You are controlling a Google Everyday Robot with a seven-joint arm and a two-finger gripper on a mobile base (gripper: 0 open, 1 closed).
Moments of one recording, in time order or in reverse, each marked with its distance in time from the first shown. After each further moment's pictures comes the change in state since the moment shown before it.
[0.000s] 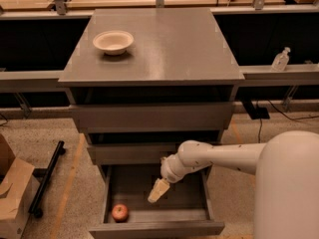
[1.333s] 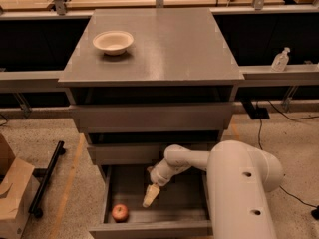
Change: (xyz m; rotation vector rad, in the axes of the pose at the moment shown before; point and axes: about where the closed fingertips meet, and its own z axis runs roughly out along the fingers) arm 0.024 -0.022 0.143 -0.199 -0.002 -0.121
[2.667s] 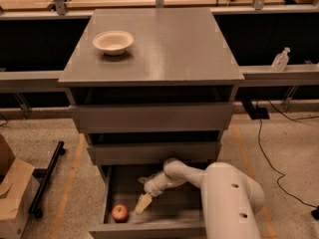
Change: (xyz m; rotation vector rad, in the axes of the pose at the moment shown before) arm 0.009 0.007 0.088 -0.097 -0.206 0.054
